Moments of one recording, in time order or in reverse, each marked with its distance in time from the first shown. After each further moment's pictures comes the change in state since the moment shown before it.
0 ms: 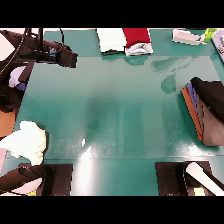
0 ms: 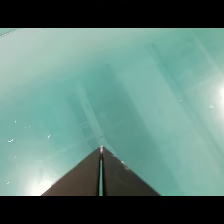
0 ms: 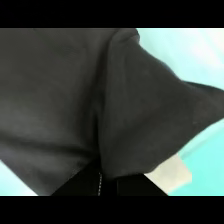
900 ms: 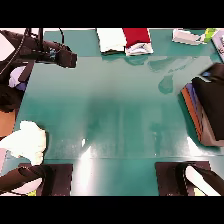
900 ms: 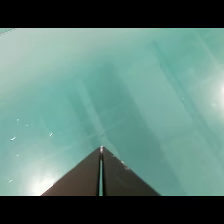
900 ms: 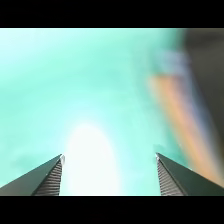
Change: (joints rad) left arm 0.000 0.000 0.000 0.010 -0.006 0.000; right arm 0.528 0.040 0.121 0.457 -0.153 -0.018
